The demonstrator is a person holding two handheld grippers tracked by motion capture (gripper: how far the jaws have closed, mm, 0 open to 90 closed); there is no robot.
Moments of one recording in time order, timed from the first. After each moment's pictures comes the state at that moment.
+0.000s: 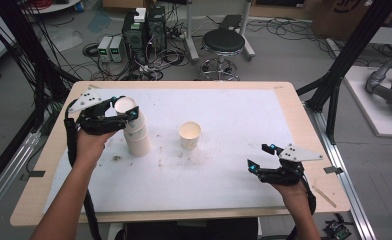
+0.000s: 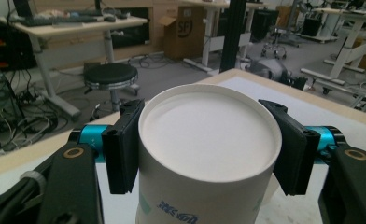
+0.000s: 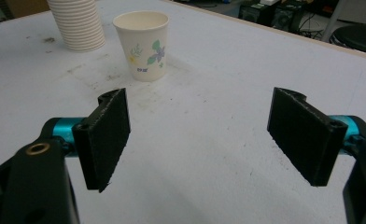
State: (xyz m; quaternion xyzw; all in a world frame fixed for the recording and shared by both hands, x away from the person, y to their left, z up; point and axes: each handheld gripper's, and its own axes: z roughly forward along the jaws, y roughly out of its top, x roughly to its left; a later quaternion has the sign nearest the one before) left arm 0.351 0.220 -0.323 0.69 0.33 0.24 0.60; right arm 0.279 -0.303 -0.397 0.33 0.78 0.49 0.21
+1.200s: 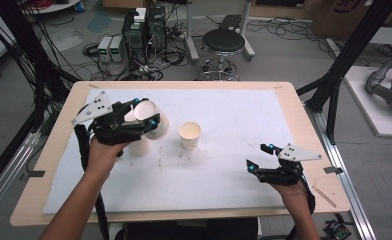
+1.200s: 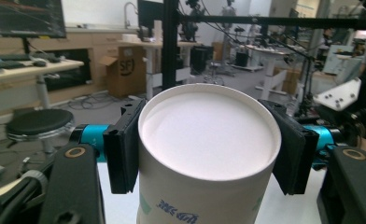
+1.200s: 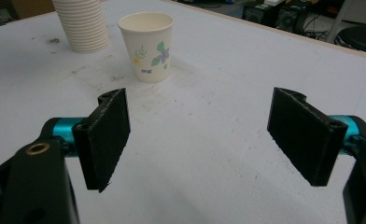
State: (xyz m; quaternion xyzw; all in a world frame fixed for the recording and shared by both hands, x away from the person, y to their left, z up) left arm 0.312 0.167 -0.301 0.68 0.23 0.18 0.68; right arm 0.279 -0.300 -0.397 0.33 0.78 0.49 0.21
